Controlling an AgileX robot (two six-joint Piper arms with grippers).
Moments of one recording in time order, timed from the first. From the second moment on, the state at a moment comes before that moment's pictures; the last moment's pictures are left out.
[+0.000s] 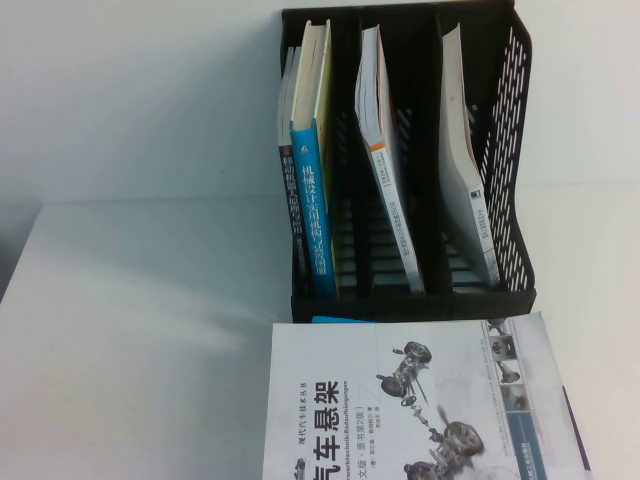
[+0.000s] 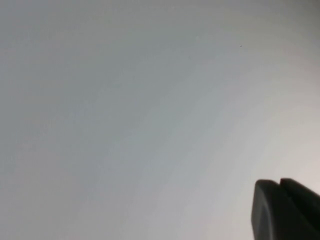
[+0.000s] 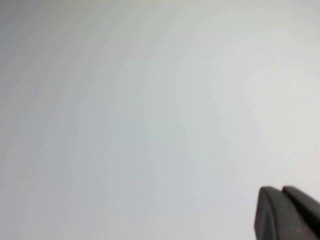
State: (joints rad) right arm -0.07 -0.01 -0.11 0.18 -0.51 0.34; left arm -0.07 -0.02 0.02 0.02 -0.74 -0.73
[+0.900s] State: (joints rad) right arm -0.04 0.38 -0.58 0.05 0.84 0.24; left arm -0.07 0.51 -0.40 0.02 0.49 -0.69
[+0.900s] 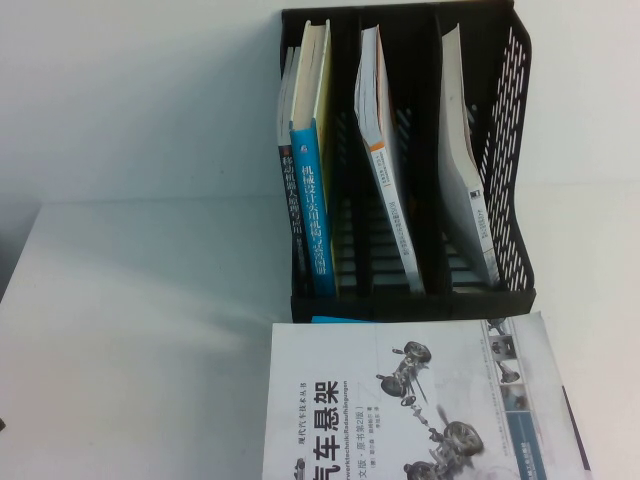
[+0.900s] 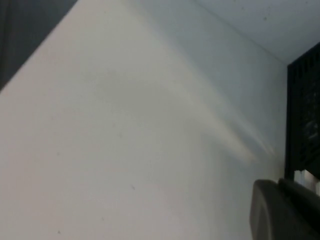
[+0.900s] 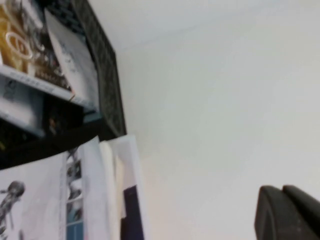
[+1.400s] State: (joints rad) right arm 0.08 0.69 -0.57 0.08 0.87 -0.02; left arm -0.07 0.66 -0.40 -0.48 0.45 -0.06
